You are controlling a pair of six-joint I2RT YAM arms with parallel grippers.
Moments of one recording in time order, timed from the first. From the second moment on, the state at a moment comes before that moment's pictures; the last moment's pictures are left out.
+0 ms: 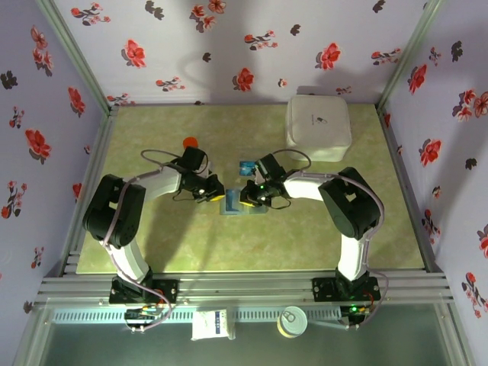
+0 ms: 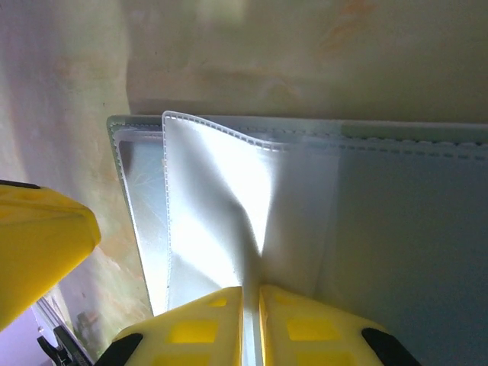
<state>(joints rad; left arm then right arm) -0.46 1.76 1.01 -0.37 0.51 -0.68 0.65 1.90 1.03 -0.15 -0.52 0.82</state>
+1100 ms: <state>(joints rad) -0.53 1.88 1.10 -0.34 0.57 -0.73 0.64 1.89 0.98 -0.05 -0.56 0.83</state>
